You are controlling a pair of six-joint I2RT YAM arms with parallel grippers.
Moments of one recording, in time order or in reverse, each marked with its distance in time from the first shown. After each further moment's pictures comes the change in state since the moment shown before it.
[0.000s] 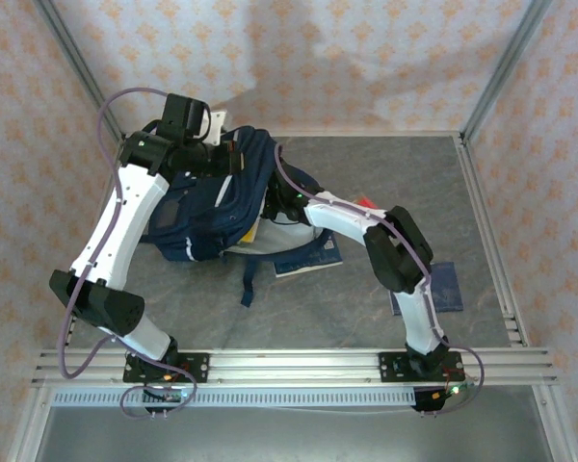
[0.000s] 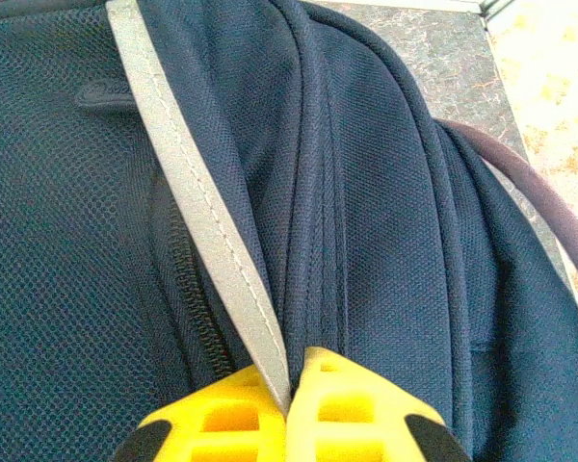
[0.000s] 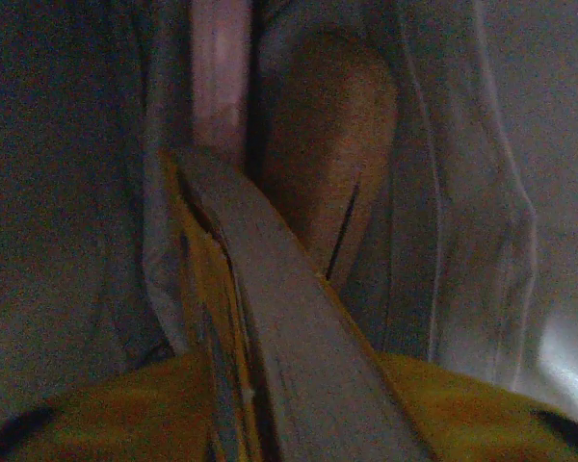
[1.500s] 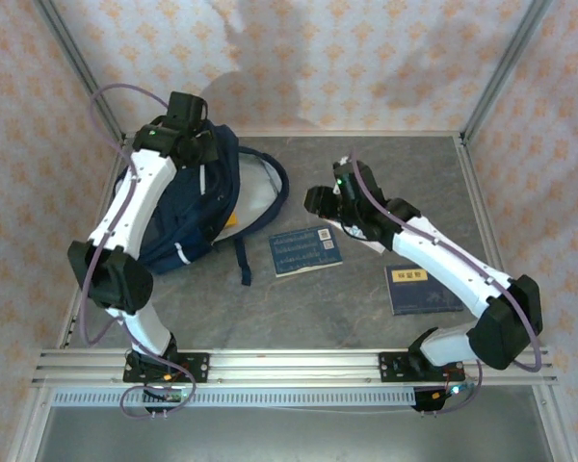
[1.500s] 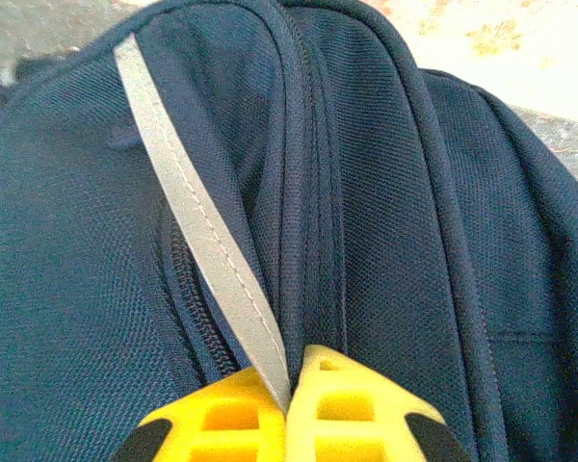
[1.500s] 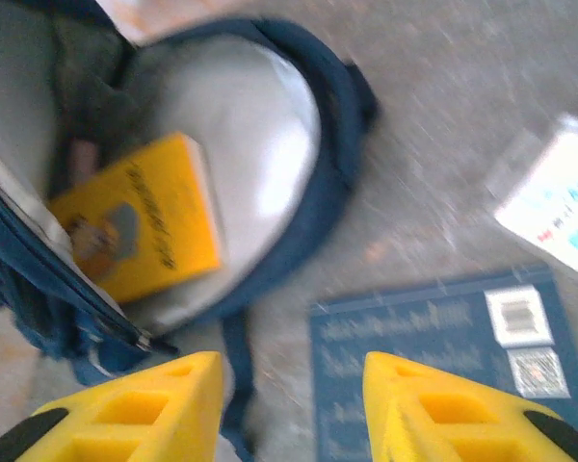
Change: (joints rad) left arm 0.098 0.172 -0.014 0.109 -0.457 -0.125; right arm -0.116 -0.755 -0.473 -0.340 0.242 -0.328
